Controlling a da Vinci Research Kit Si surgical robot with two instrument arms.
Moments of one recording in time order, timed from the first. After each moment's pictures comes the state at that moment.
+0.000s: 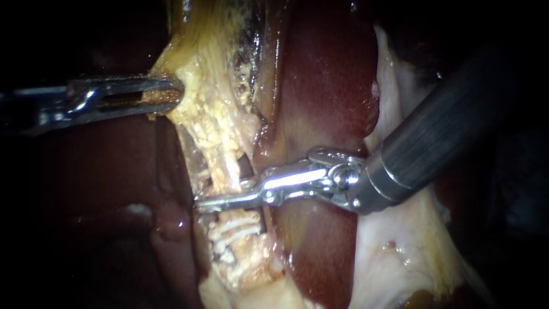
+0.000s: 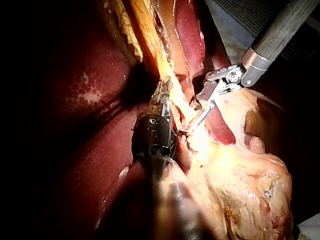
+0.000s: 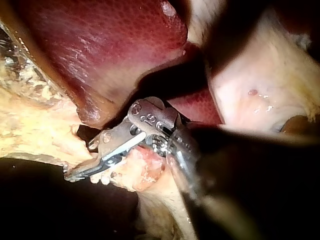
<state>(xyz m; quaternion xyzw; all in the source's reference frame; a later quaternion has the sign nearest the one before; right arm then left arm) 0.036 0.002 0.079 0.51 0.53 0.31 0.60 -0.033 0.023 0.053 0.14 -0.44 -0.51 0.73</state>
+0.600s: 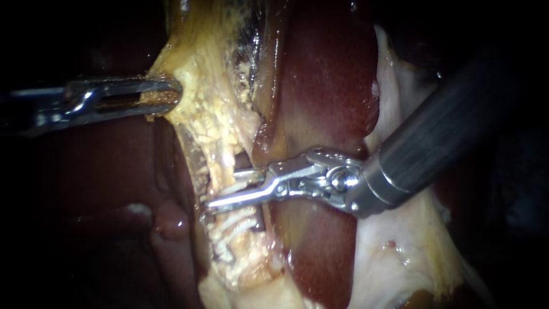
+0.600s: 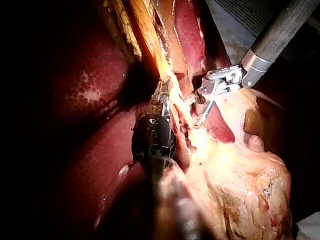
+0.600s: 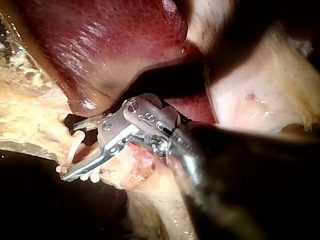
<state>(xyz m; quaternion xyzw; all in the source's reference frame) 0.036 0.002 0.079 0.42 0.58 0.28 0.64 -0.032 0.022 0.052 0.14 -0.44 -0.51 0.73</state>
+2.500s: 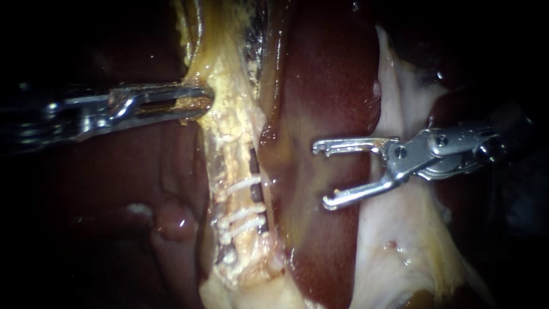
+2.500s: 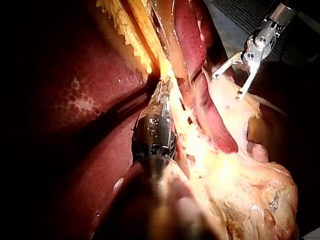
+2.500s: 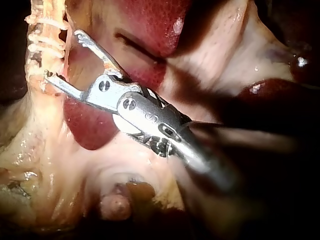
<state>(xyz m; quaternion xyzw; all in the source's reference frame) 0.021 0.006 0.071 0.24 0.65 0.09 0.71 -0.037 0.022 0.059 0.15 -0.42 -0.51 0.74</state>
